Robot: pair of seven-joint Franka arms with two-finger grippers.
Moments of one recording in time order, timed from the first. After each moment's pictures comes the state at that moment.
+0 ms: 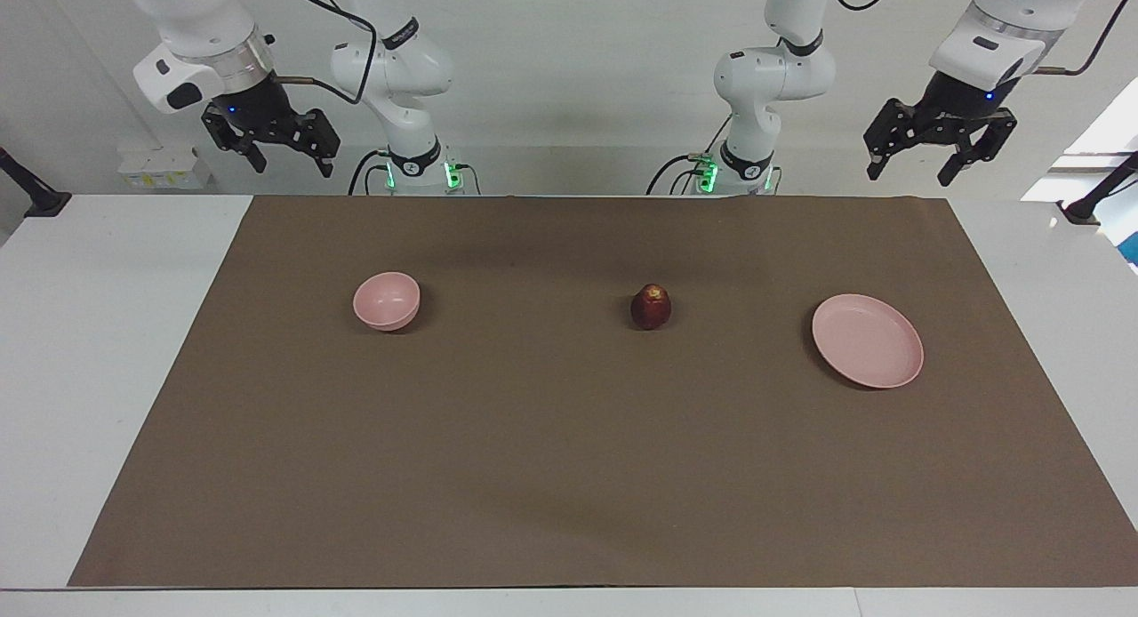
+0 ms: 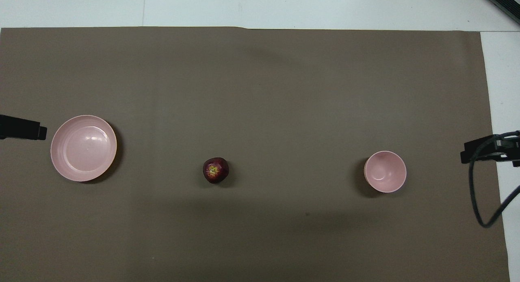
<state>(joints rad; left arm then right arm) 0.01 -0.09 -0.08 -1.52 -0.04 1.47 0.08 -0.03 -0.10 0.01 -1.60 -0.01 1.38 0.07</state>
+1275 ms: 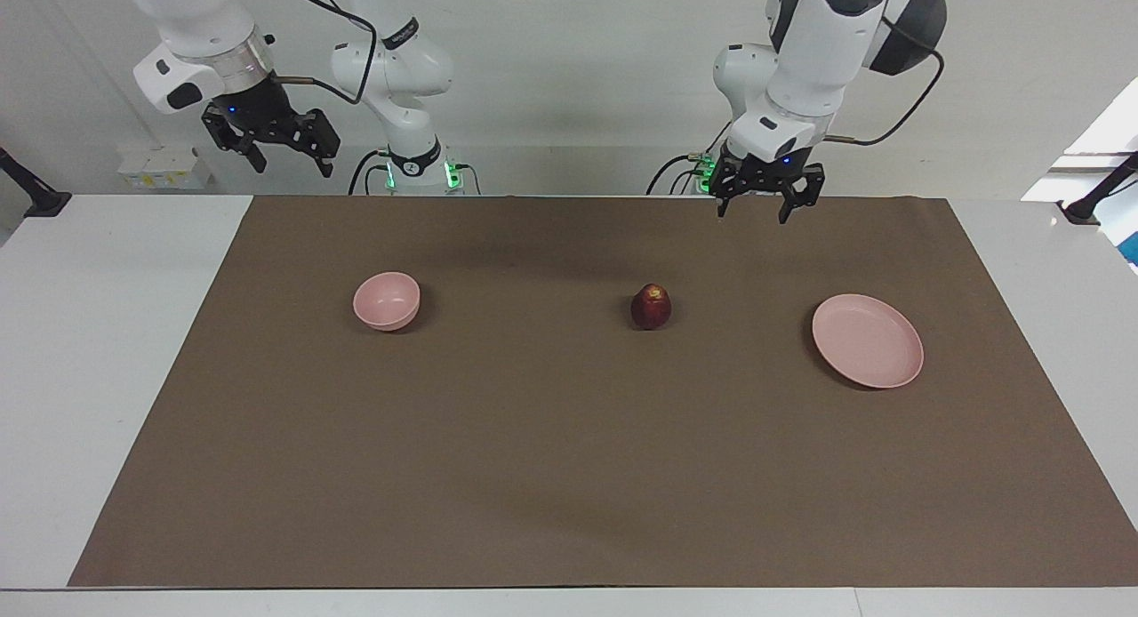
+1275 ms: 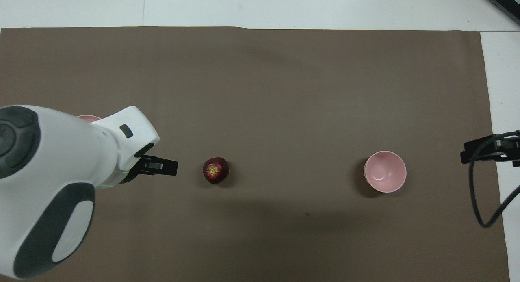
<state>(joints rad) -0.33 -0.17 -0.09 -1.97 -0.04 1.80 -0.23 -0.03 -0.10 0.01 -1.60 -0.01 1.38 0.07</state>
